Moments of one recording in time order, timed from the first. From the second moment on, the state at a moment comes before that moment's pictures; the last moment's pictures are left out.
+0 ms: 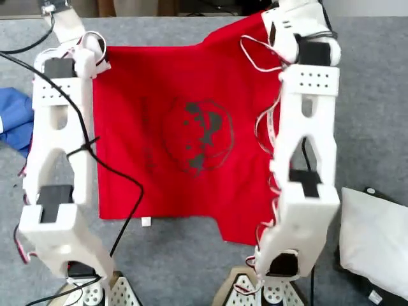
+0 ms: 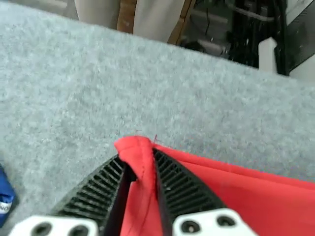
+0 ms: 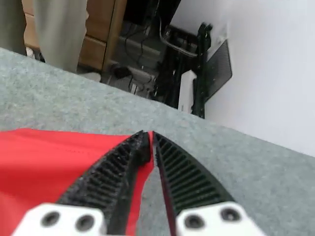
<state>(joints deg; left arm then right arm) -7.6 14.4 -21.1 52.2 2.1 0.3 28.3 -47.0 52.5 17.5</state>
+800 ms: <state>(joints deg) -3.8 22.3 -33.3 88.9 2.0 0.3 33.8 -86.7 101.6 22.2</state>
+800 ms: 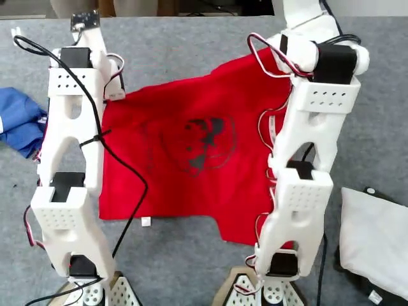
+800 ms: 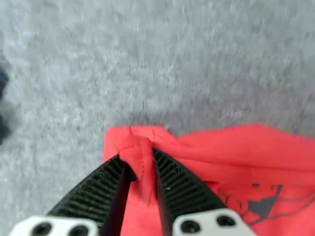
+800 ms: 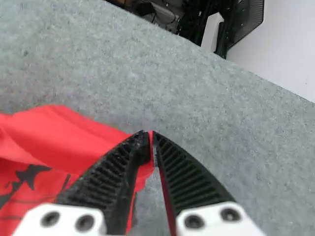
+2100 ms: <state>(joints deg) 2.1 -23.7 48.8 62.0 -0.5 19.9 -50.7 35.8 90.4 39.8</state>
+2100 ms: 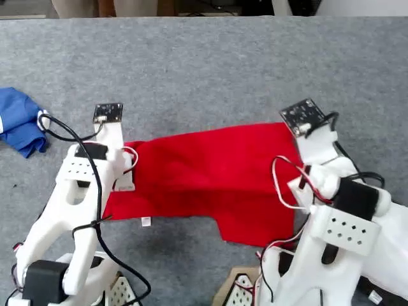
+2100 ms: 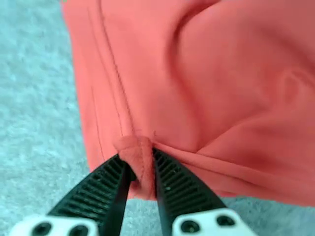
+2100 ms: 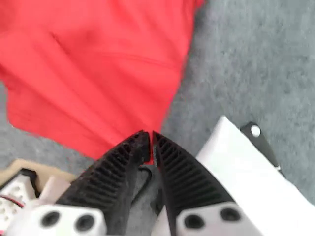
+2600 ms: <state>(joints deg) 2.0 -23.9 55.3 60.0 -0.5 23.8 -64.8 50.7 92.7 48.9</state>
